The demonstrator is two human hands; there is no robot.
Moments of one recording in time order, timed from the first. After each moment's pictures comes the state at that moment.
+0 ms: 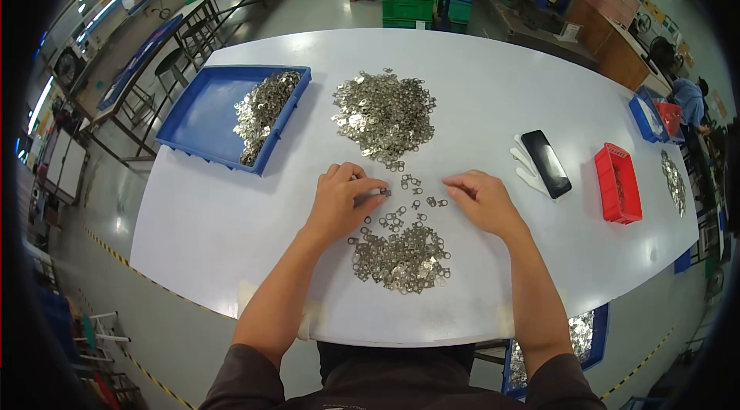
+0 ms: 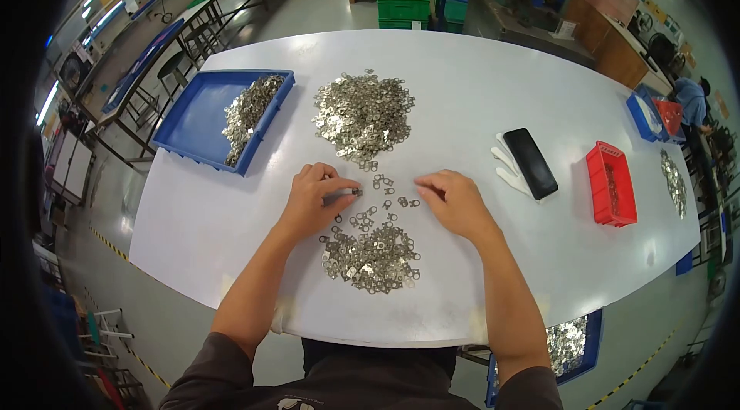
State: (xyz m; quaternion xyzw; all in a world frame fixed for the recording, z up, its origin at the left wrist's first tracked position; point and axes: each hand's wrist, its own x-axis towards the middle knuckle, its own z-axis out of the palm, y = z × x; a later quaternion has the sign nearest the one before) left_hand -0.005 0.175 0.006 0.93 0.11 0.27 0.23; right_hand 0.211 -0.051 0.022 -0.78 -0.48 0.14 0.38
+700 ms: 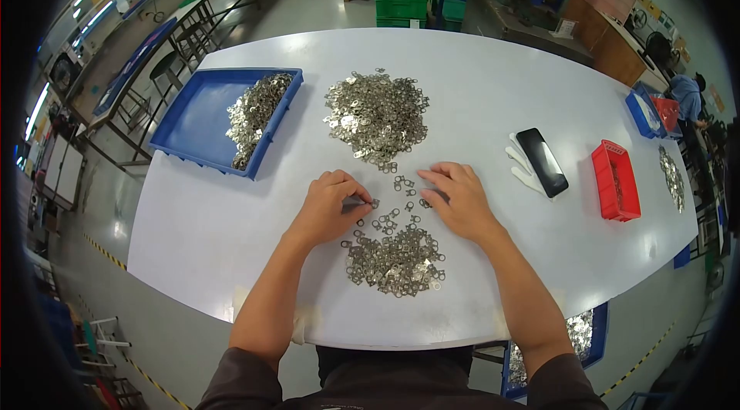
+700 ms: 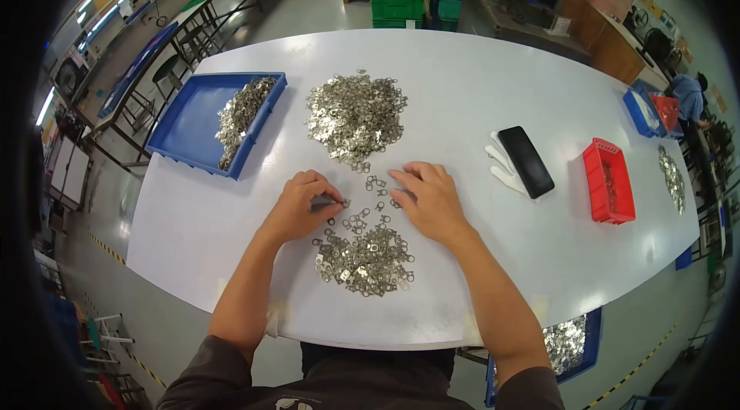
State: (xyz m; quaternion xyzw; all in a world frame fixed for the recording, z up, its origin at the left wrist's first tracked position) left_hand -0.014 0.180 0.023 0.93 0.15 0.13 0.31; right_hand 0.191 -0.031 -0.001 -0.78 -0.53 -0.01 0.34
